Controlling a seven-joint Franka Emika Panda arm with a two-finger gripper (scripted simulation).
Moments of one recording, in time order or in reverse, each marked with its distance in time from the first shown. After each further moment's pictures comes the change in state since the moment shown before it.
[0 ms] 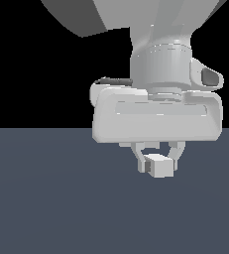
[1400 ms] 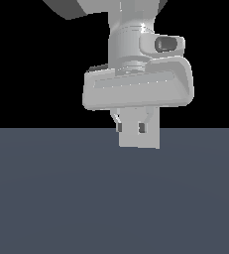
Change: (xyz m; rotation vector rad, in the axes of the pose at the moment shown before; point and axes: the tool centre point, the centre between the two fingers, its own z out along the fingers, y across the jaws) arm 0.053 -0.024 -0.056 -0.015 0.000 0.532
